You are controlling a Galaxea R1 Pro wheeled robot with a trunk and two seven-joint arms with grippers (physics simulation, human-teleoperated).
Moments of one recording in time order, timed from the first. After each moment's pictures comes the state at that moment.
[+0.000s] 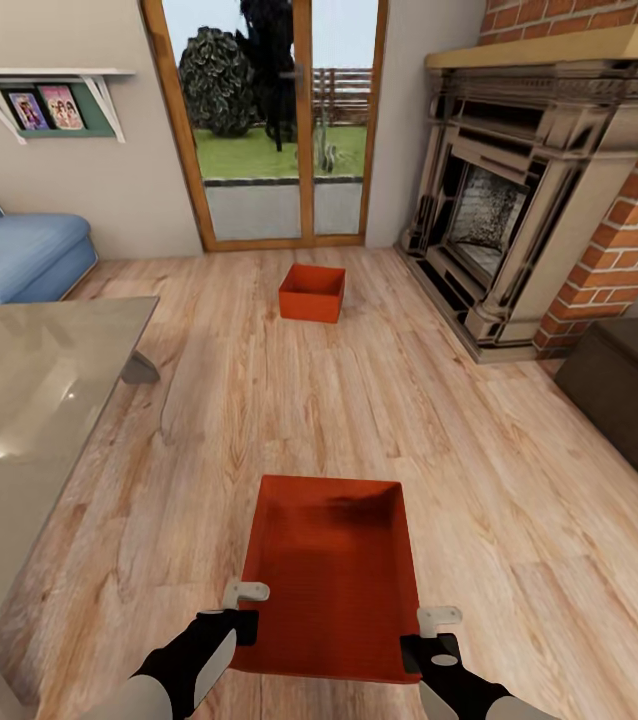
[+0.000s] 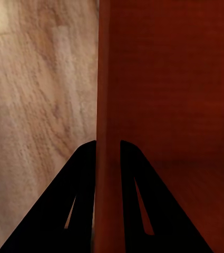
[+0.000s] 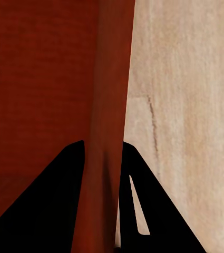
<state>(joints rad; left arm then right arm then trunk) -0.58 -0.10 -0.23 -0.35 0.22 0.28 0.18 -0.60 0.05 0.91 -0.13 -0.81 -0.07 -0.28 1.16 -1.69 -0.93</state>
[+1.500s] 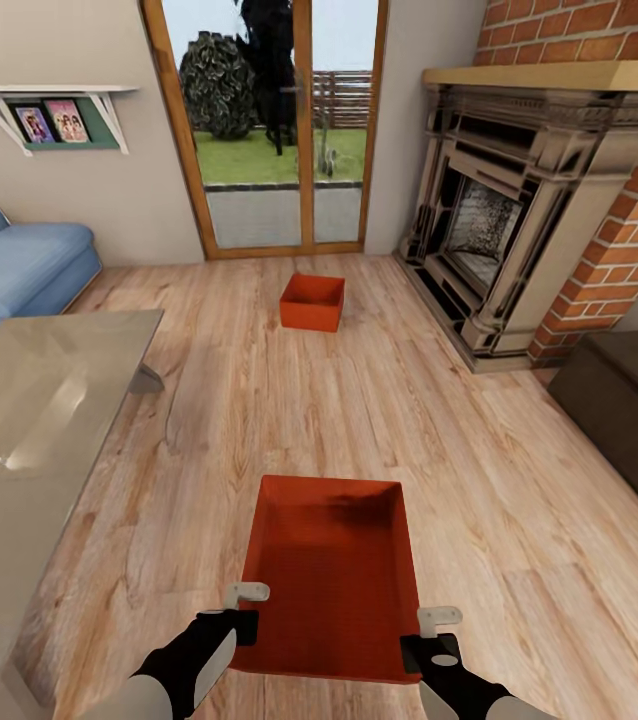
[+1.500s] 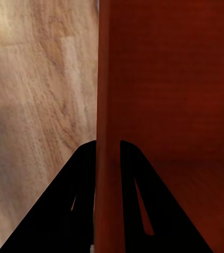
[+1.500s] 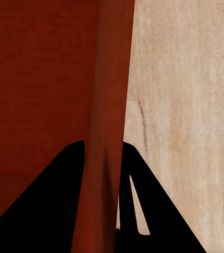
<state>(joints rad) -0.58 -0.10 -0.23 -0.35 0.22 0.28 0.18 -0.60 0.05 0.91 -0.12 -0.81 -0.07 -0.28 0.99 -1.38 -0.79</state>
